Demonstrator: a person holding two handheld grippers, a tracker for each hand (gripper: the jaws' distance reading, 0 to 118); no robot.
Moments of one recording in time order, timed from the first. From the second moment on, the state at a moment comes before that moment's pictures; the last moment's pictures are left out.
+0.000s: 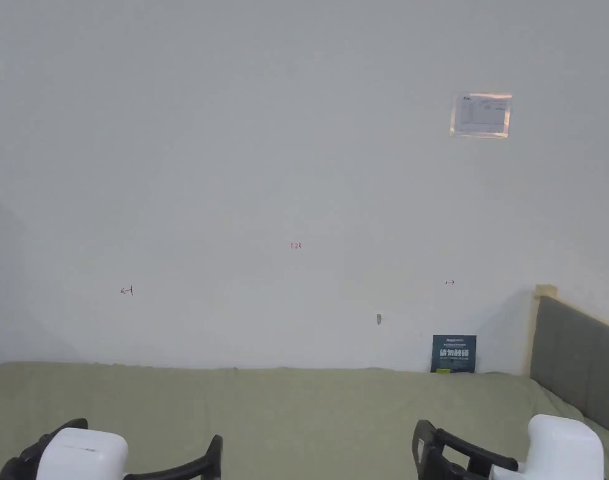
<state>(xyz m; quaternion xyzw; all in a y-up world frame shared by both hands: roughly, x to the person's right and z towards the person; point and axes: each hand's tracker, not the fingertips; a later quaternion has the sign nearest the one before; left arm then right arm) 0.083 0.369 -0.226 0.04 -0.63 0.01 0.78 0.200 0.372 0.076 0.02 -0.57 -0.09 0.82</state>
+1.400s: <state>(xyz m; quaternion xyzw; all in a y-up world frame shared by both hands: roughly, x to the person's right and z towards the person) 0.086 0.367 -0.226 0.04 -0.63 0.01 0.78 0.198 0.379 0.067 0.01 -0.59 -0.10 0.80</state>
